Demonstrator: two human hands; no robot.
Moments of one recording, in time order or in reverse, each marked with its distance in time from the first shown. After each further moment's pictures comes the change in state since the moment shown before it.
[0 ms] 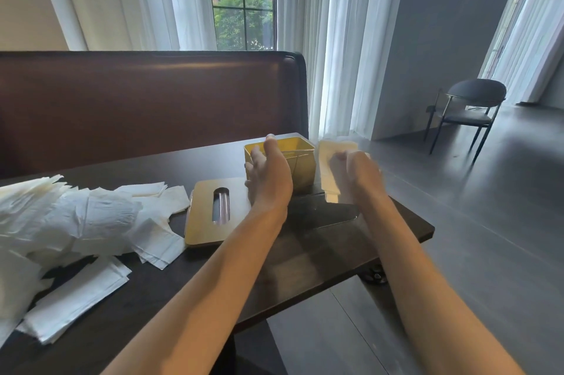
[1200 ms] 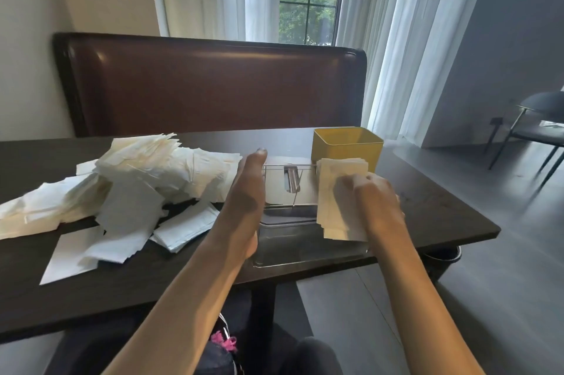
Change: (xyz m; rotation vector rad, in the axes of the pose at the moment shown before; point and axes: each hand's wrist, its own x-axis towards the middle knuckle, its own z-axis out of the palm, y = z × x) left_hand -0.079 -0.015 -0.177 -0.193 0.007 -0.098; right_hand -0.158 -0.011 0.055 -0.155 -0.179 -0.088
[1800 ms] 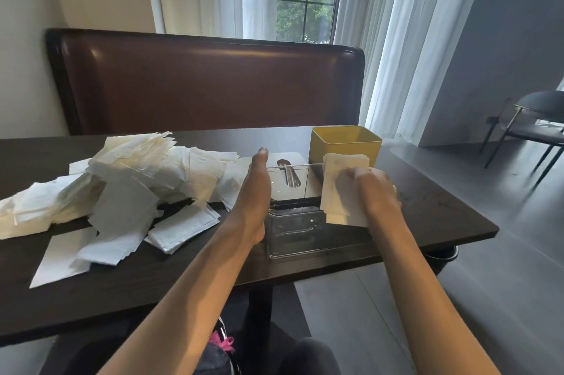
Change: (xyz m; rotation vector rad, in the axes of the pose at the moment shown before) left_hand 0.009 -0.002 0.015 0.082 0.009 0.000; right_hand 0.040 0.010 0.005 -0.008 0.062 0.033
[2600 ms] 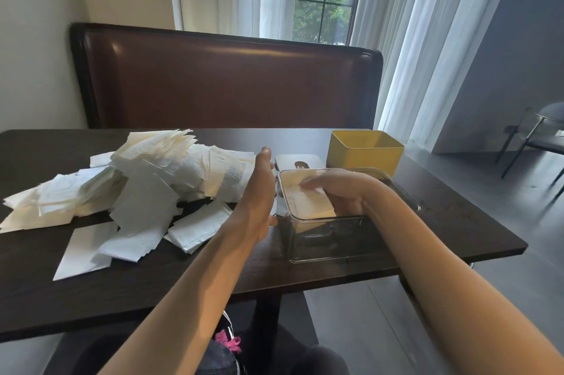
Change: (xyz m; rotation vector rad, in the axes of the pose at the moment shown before) left_hand 0.035 -0.008 -0.025 -0.042 -0.016 -0.139; right_hand 0.030 -0.042 0.063 -0.209 -0.792 0.067
